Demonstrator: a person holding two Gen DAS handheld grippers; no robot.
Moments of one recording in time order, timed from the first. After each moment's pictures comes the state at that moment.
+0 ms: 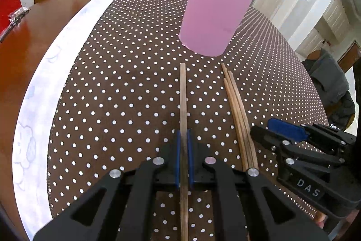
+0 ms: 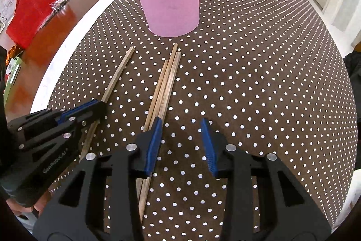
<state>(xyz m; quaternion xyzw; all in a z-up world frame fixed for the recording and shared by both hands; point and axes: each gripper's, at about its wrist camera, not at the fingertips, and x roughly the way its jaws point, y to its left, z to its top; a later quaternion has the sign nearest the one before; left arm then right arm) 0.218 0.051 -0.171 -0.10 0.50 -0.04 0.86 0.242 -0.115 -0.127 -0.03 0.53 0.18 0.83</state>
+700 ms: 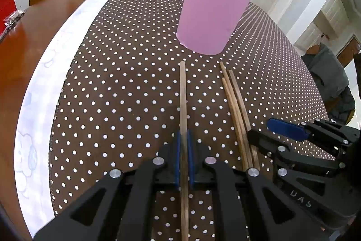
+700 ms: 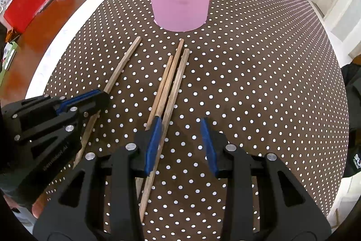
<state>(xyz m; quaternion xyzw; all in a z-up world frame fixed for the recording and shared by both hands) 0.227 0.051 -0.170 -0.08 0.51 -0.05 0.85 0.243 -0.085 -0.128 -0.09 0.54 0.17 0.82</state>
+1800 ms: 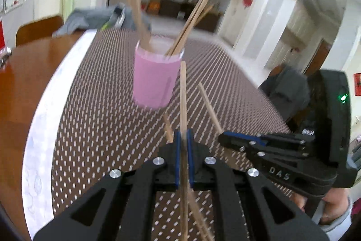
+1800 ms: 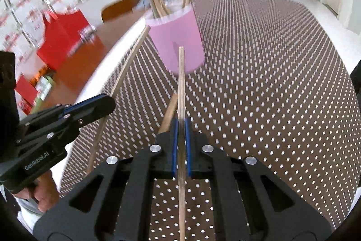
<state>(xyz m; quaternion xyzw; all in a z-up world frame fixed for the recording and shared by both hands) 0.183 0.016 -0.086 -0.08 0.36 -0.14 0.92 0.225 -0.194 -0.081 0.05 0.43 0.26 0.86</state>
